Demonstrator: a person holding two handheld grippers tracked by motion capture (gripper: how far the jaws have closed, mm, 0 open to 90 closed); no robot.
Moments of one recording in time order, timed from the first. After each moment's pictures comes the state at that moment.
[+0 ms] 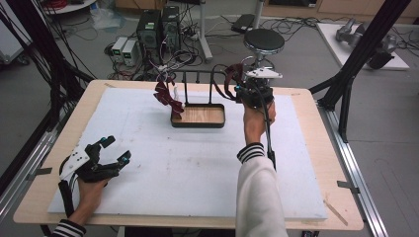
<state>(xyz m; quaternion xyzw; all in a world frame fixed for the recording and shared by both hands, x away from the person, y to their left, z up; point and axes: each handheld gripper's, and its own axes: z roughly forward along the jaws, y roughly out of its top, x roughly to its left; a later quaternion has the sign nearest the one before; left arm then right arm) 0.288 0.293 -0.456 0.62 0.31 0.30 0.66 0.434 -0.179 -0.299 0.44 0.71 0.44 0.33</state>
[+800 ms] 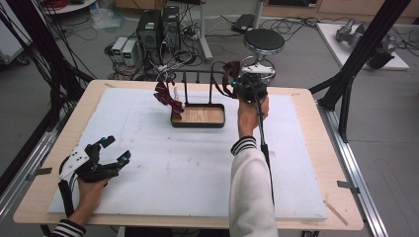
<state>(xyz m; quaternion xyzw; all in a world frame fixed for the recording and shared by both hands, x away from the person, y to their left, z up) 0.288 0.293 -0.456 0.62 0.31 0.29 0.66 0.461 -0.169 -0.309 0.46 0.70 0.44 0.33</state>
